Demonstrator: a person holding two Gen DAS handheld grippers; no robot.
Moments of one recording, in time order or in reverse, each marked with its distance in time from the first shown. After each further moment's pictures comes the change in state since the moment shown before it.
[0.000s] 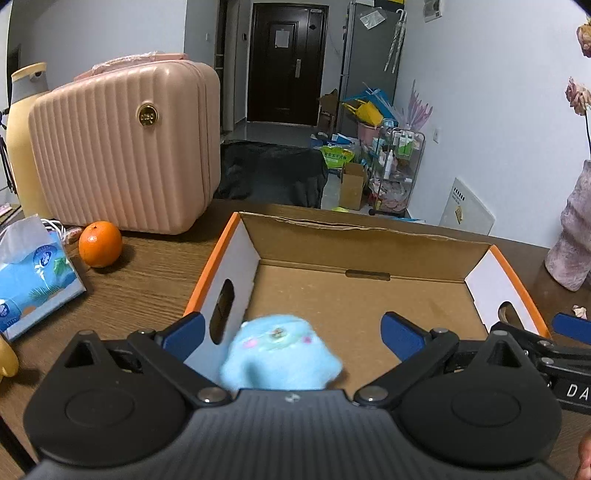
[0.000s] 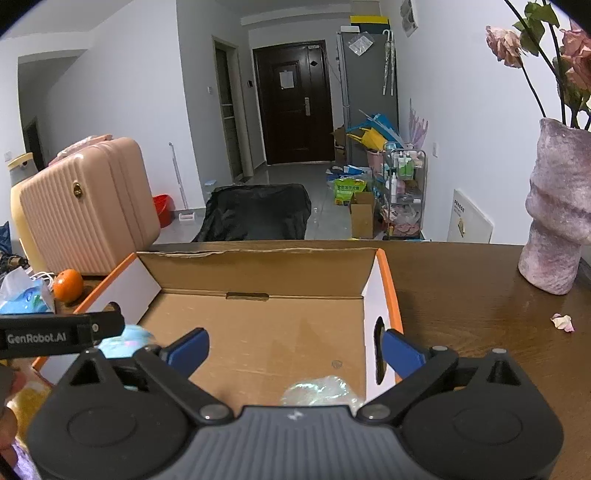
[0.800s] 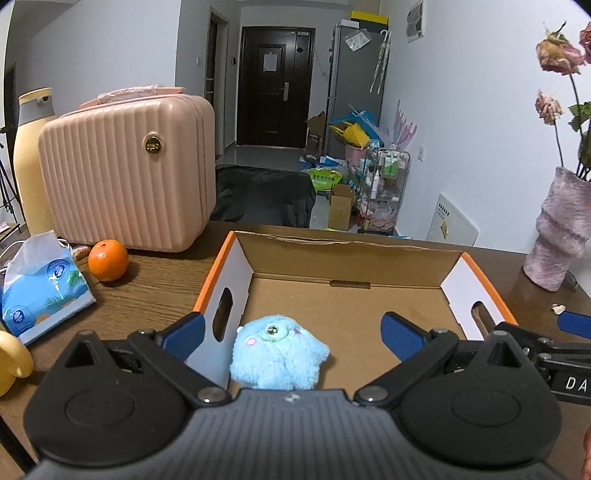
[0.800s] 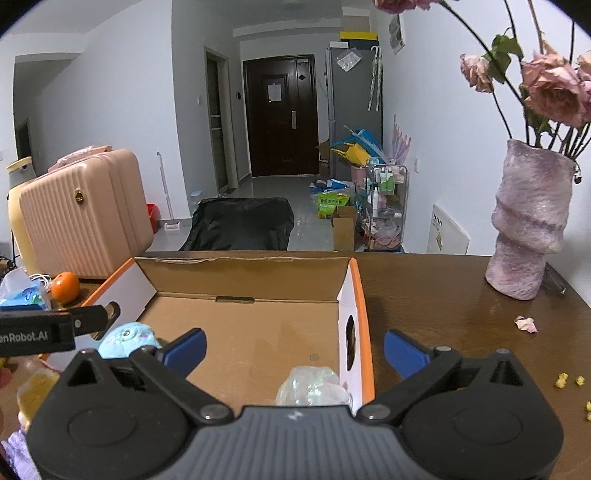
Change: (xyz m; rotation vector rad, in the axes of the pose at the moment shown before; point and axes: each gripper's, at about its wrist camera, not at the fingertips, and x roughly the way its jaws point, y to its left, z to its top) left arm -0.045 -0.004 -0.013 0.024 -0.084 -0.030; right arm -0.048 0.004 -0.010 -0.012 -0.050 -0.060
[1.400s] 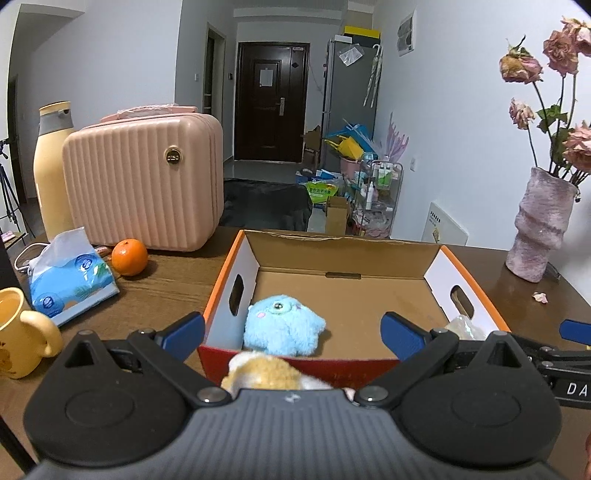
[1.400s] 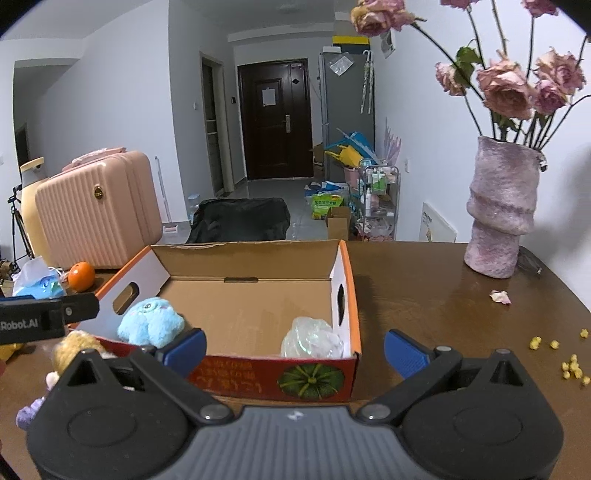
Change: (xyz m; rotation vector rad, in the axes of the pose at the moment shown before) left arm -0.063 0.004 -0.026 0.016 -0.053 -0.009; right arm -0.064 0.005 -0.035 0.015 -0.016 -0.018
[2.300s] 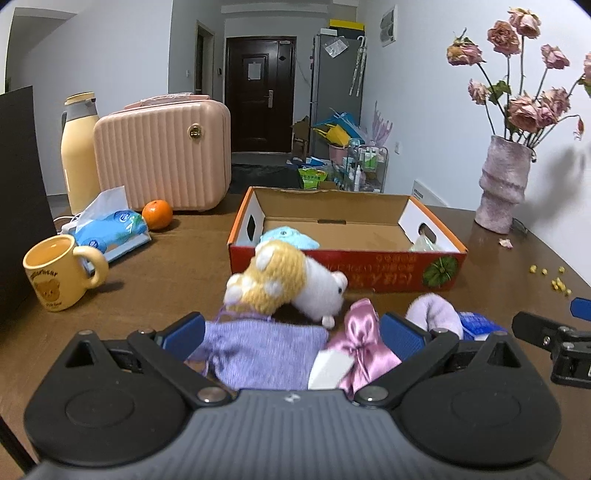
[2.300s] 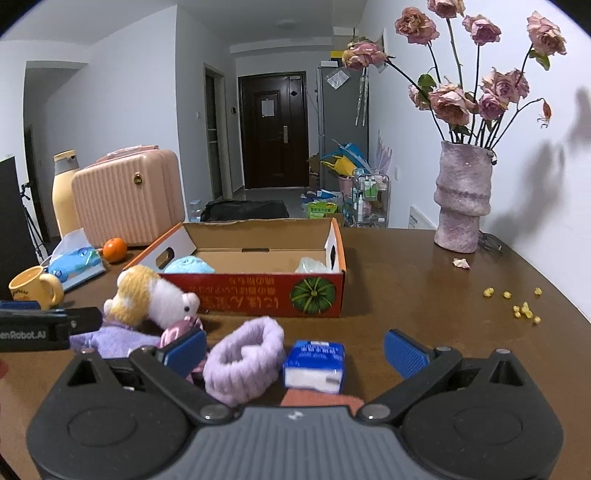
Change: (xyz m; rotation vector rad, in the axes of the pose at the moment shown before) left arm -0.116 0.015 -0.080 0.040 0.028 -0.027; right arm -0.130 0.017 -0.082 -0.015 -0.035 -0.020
